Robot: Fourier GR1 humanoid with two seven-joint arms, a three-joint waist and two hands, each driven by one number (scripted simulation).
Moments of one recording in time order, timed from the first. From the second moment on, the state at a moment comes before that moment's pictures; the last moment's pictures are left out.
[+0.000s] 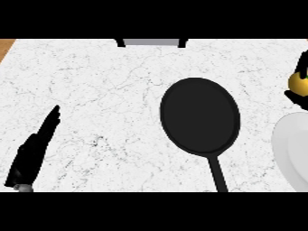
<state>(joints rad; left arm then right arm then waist) 0.08 0.26 -0.04 -1.62 -0.13 0.03 0.14 -0.48 -0.75 0.04 -1.29 0.45 0.08 -0.28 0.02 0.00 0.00</state>
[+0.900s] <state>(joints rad) 0.05 0.23 -0.04 -1.60 -0.16 0.03 0.15 -0.81 -0.25 0.25 -0.95 0.58 0.08 -0.09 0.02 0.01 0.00</state>
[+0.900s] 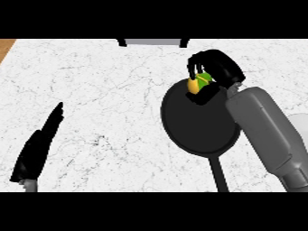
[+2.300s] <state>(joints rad) 0.06 0.23 -0.01 -1.61 -0.16 0.00 0.14 -0.95 -0.08 -0.14 -0.48 0.21 -0.08 -0.22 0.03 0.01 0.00</state>
